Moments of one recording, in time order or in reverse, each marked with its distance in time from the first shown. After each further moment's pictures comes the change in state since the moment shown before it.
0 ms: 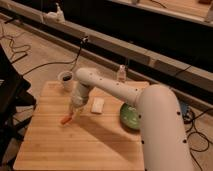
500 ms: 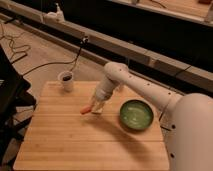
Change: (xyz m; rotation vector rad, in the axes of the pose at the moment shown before) arm 0.069 0.049 -0.083 0.150 -0.001 0.223
